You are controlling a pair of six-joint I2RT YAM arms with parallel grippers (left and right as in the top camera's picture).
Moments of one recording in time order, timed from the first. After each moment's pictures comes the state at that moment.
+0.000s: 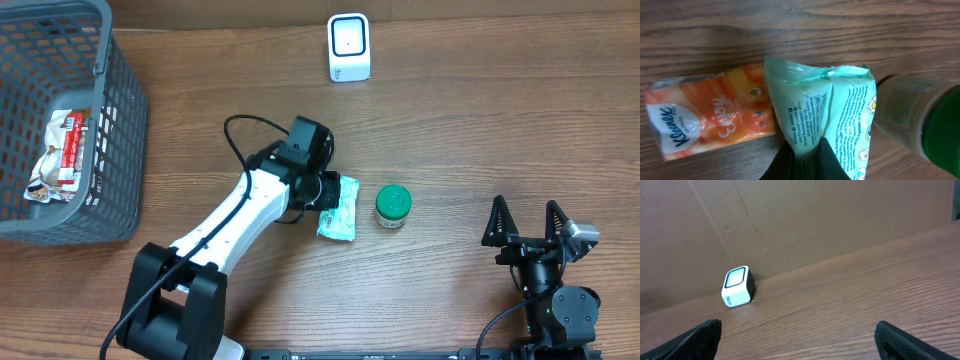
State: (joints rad) left arm -0.42 1.67 1.08 -0.67 0.18 -0.36; right arm 0.07 0.01 0.02 -0.03 0.05 0.33
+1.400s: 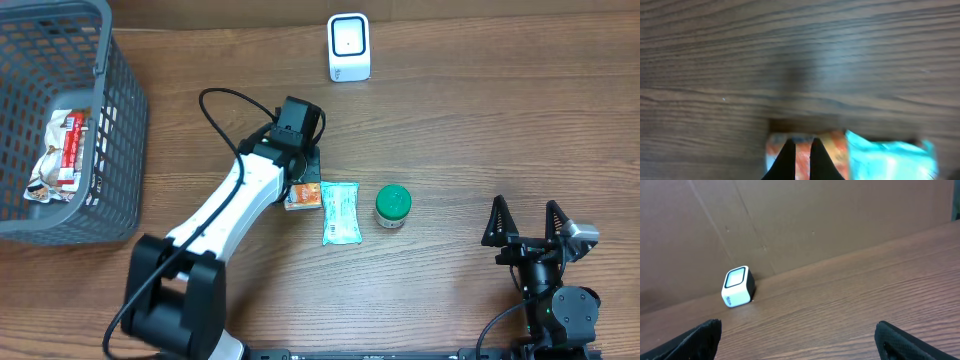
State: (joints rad) left arm -0.36 1.74 1.19 -0.66 -0.18 -0.39; right arm 0.07 0.01 0.02 -0.03 0.05 0.33
